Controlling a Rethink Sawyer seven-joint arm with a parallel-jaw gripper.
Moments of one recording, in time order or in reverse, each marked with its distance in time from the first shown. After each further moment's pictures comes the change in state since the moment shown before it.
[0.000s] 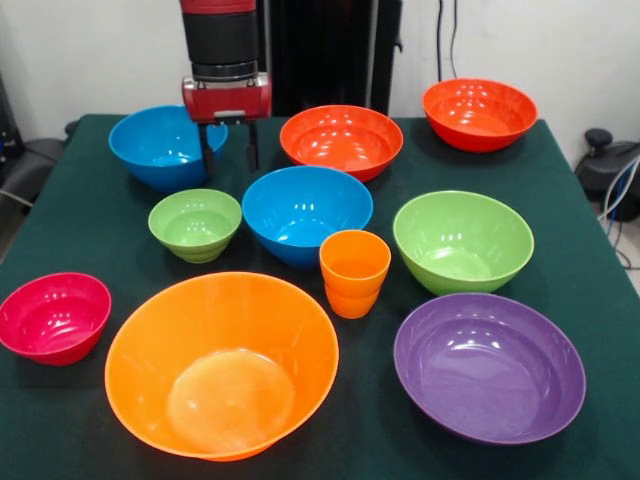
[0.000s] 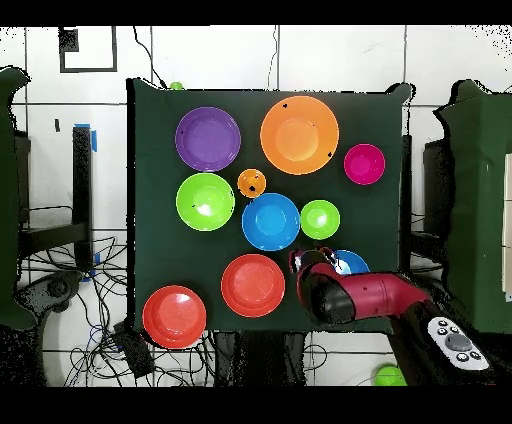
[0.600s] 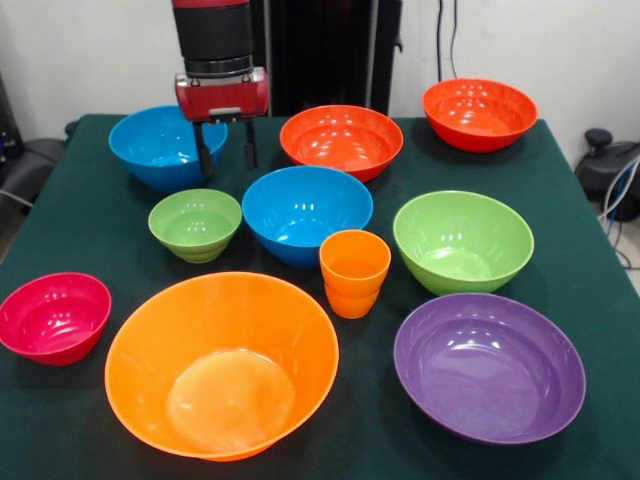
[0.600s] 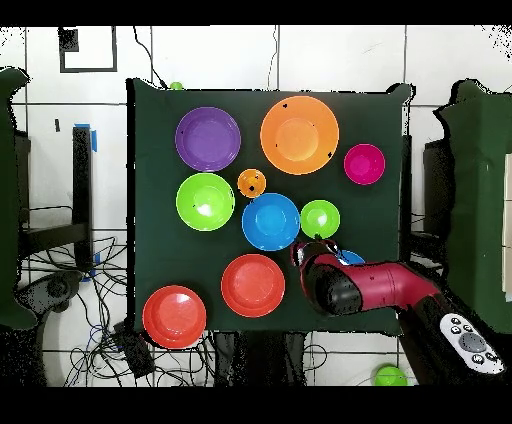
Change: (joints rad) arm -0.084 -0.039 0.138 -0.002 0.000 0.123 0.000
